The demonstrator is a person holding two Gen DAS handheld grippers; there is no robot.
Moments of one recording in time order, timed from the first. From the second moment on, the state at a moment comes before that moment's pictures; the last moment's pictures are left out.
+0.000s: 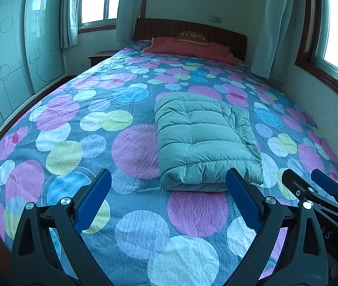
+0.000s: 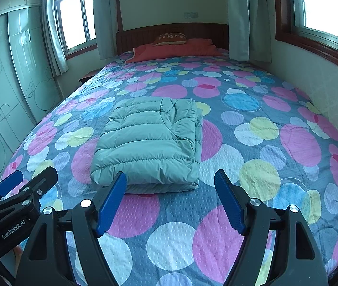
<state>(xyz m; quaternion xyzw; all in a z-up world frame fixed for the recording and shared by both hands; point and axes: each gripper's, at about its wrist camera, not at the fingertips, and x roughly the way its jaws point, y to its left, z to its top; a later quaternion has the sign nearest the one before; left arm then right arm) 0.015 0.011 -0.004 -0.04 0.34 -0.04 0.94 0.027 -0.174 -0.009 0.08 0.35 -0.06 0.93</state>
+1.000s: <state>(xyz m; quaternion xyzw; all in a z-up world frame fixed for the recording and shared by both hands) 0.013 0.003 -0.001 -0.01 0.33 -0.03 0.94 0.028 -0.173 -0.011 0.08 0.35 -0.06 0.93</state>
